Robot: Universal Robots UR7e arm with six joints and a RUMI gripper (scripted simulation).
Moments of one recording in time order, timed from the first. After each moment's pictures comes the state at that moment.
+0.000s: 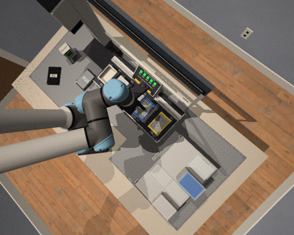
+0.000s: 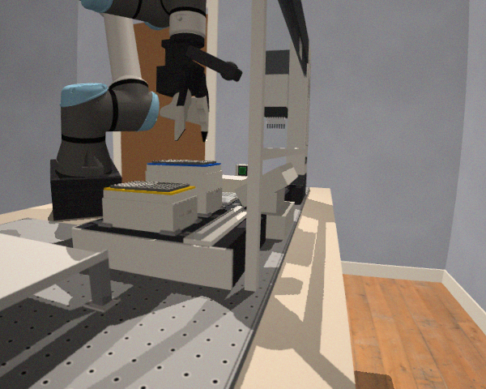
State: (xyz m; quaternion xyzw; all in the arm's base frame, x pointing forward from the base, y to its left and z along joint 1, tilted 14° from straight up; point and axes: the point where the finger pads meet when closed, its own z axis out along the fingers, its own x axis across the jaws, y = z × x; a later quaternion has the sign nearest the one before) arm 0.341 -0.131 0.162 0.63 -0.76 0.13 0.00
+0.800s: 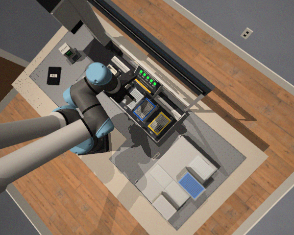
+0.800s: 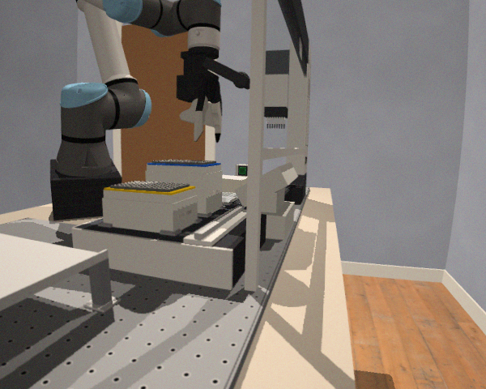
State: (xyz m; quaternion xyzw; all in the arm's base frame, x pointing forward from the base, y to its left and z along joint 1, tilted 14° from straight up) arm 0.358 -0.048 0.148 0.63 -0.76 0.13 0.00
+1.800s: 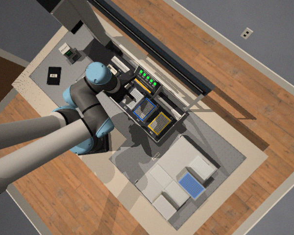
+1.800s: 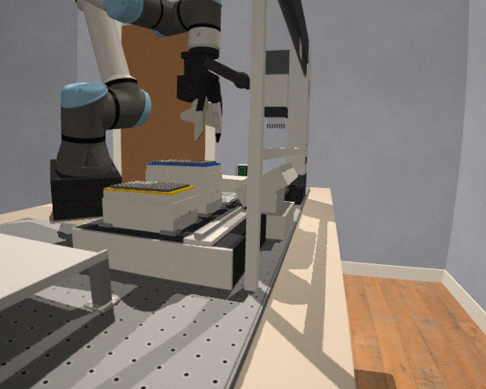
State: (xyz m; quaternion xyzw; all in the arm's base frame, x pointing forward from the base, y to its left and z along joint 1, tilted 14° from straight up) arm 0.359 -0.047 0.148 0.63 -0.76 0.13 0.00
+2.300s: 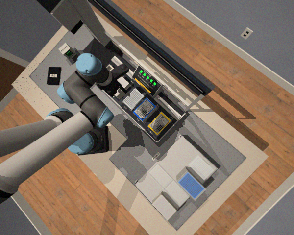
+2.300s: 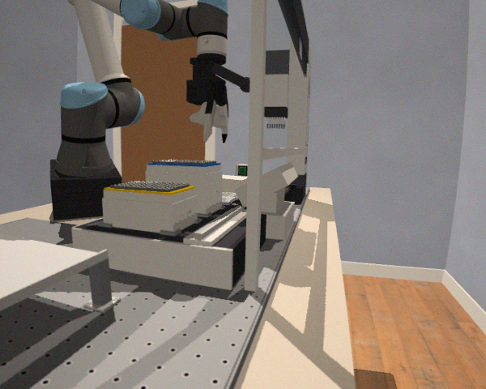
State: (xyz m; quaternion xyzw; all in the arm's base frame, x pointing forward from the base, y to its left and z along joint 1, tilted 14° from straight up) arm 0.368 0.003 0.139 0.63 -0.76 0.12 0.00
